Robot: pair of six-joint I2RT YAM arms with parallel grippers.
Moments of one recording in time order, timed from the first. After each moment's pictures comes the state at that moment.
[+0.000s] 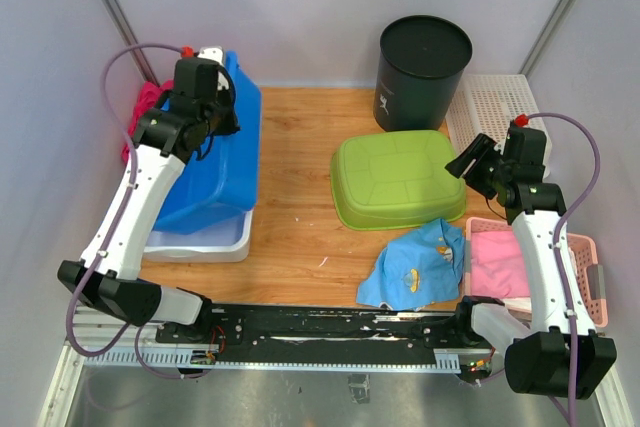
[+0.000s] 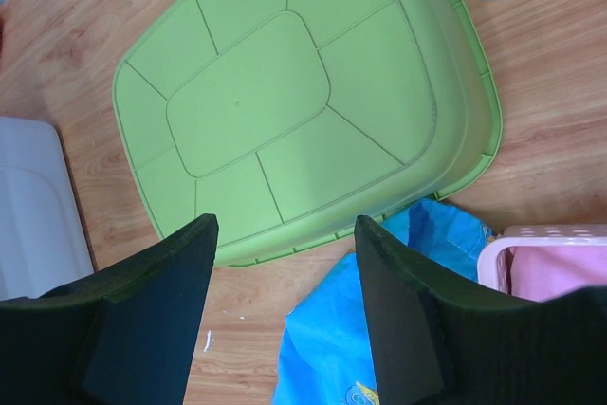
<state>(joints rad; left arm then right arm) -0.32 1.38 1.66 -0.88 -0.25 -0.26 -0.07 1.02 1.02 -0.66 -0.17 0.52</state>
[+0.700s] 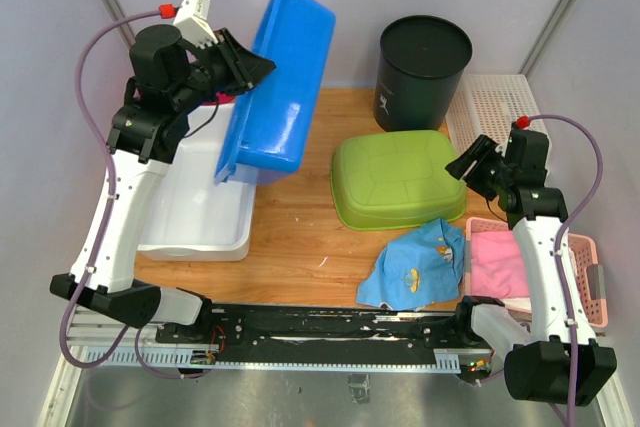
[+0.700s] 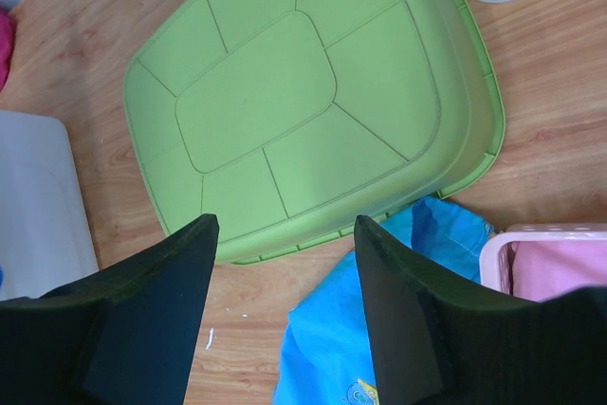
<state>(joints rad) -0.32 1.37 1.88 -0.62 0.21 -0.53 -0.07 0.99 1.01 -0.67 -0.18 0.52</state>
